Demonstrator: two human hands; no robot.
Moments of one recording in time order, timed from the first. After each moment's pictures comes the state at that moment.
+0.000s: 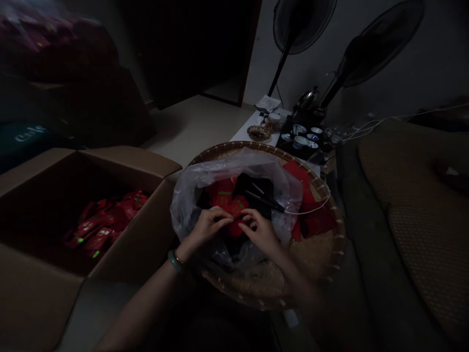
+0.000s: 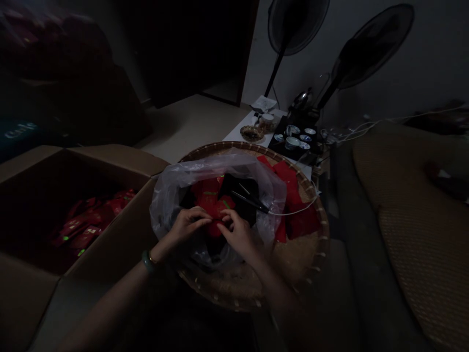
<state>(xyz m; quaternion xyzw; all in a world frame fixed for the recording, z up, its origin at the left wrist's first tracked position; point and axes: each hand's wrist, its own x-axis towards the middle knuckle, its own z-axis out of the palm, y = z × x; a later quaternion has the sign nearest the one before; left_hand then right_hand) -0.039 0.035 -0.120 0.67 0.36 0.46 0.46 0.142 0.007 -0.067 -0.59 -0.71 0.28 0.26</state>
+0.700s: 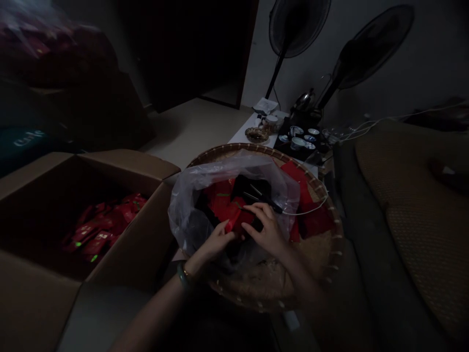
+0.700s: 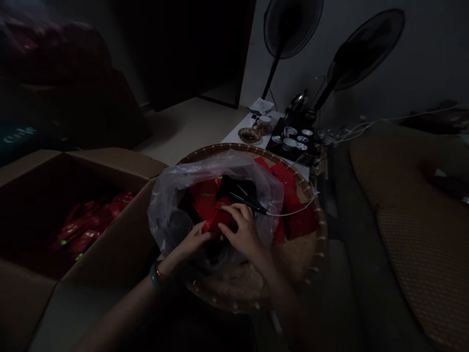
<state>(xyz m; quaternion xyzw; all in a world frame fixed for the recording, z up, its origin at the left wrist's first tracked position) 0.007 0.003 -0.119 0.37 0.29 0.43 0.78 0.152 0.008 -0.037 -0.54 -0.79 0.14 0.25</state>
